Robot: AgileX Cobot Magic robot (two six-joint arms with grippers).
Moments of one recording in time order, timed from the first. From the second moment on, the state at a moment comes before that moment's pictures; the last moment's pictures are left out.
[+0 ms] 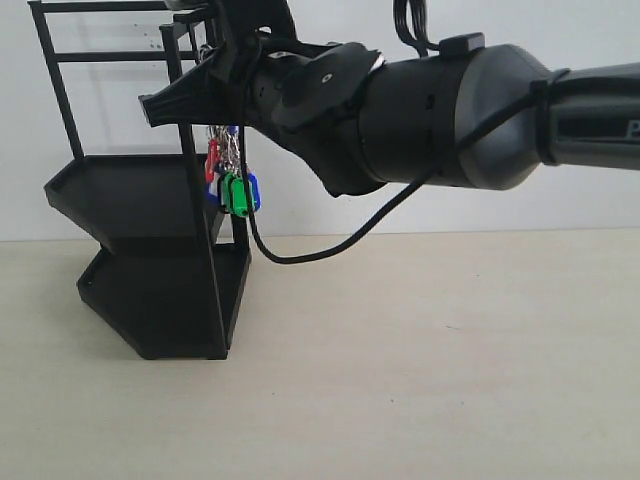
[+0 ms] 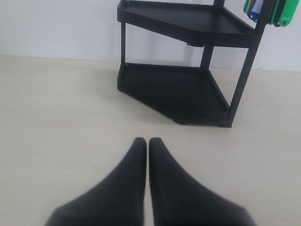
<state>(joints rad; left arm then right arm) 0.00 0.00 0.00 -0.15 0.29 0.07 0.69 1.90 -1.59 1.03 -0.36 -1.11</state>
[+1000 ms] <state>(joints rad) 0.00 0.00 0.00 -0.15 0.29 0.07 0.69 1.82 -1.53 1.14 -0.48 -1.18</state>
